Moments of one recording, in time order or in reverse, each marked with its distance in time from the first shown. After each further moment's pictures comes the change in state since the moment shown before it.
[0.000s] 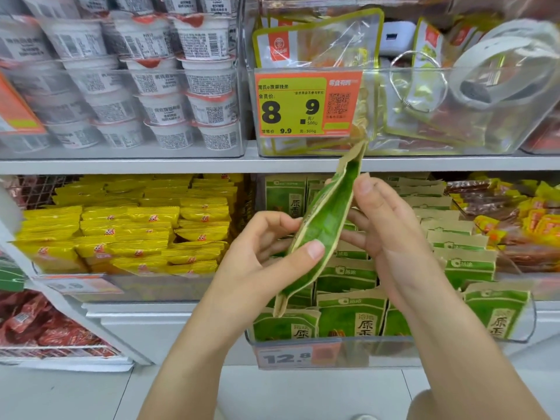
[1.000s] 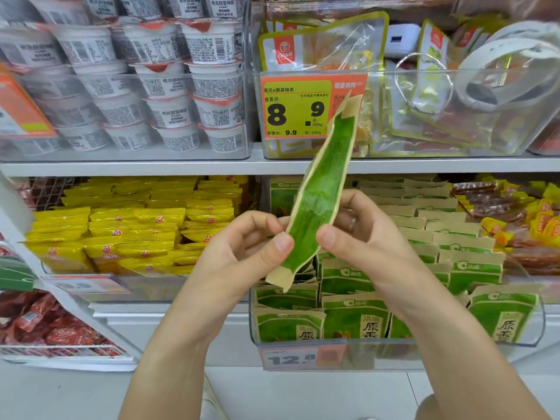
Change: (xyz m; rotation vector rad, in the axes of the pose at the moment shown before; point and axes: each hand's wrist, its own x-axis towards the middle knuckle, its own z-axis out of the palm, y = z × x) left_hand -0.001 0.007 -0.021 -0.170 0.004 0.027; right_hand -0.005 0.002 0.006 -0.064 -0.247 0.094
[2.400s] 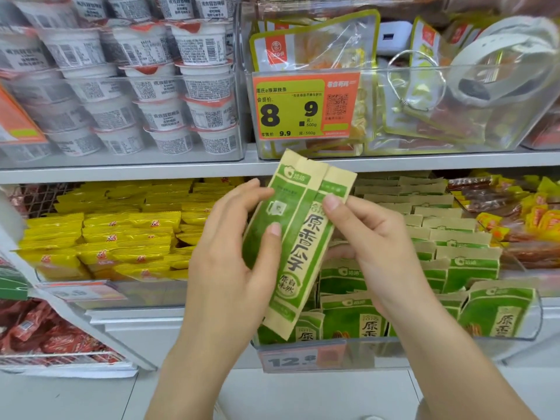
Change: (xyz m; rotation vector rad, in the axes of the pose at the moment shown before) left_hand -0.002 -0.007 0.015 0.761 0.346 0.486; right_hand -0.001 0.002 0.010 -0.020 0.240 -0.112
